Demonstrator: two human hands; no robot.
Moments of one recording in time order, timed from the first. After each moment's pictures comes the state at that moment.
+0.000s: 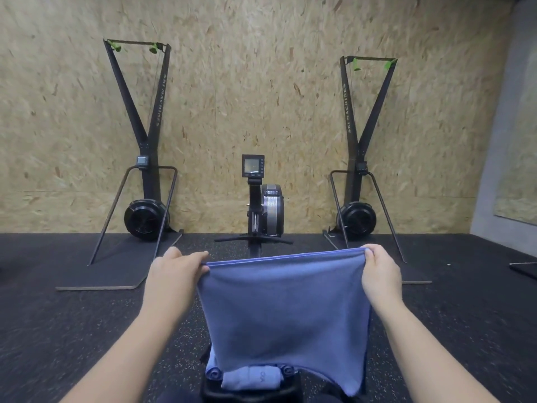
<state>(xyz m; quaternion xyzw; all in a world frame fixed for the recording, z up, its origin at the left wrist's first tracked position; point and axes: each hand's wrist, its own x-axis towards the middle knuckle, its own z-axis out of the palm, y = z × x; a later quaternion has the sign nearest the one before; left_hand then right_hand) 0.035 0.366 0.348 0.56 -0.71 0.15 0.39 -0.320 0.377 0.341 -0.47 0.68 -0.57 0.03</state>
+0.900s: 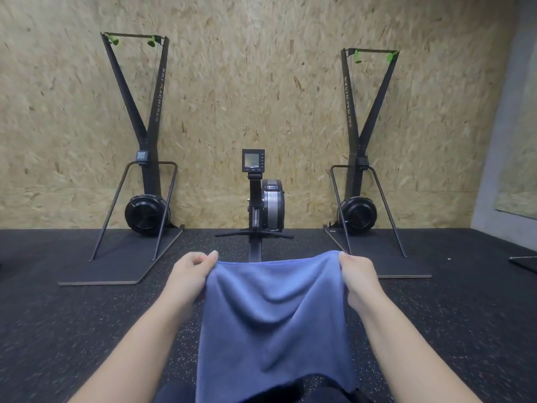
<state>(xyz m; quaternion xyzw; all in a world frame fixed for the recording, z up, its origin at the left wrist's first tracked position) 0.005 0.361 0.345 0.51 -0.52 -0.40 0.56 -0.275 0.375 0.345 -0.34 0.61 -0.63 0.33</state>
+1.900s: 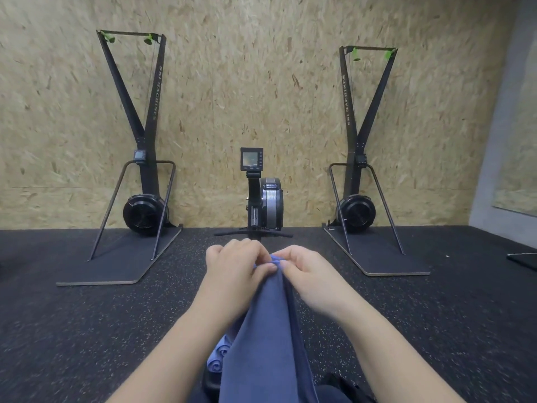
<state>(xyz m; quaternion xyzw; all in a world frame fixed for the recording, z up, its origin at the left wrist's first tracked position) -0.048 0.419 0.380 0.46 -0.79 0.05 0.39 -0.203 0.440 0.382 -0.71 0.51 -0.42 0.23</state>
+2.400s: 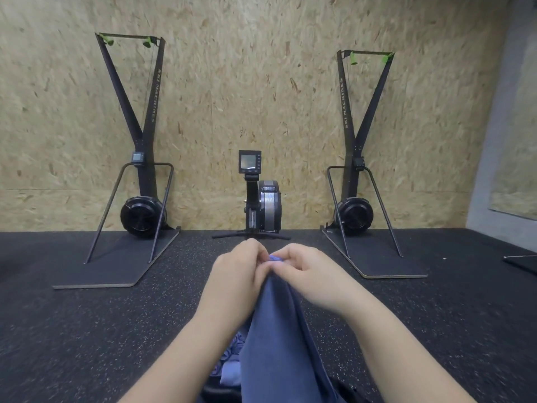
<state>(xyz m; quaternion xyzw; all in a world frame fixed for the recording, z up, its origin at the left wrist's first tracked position) -0.056 0.424 0.375 0.43 -0.77 -0.01 0.47 -0.209 0.448 0.399 -0.75 0.51 -0.38 0.20</state>
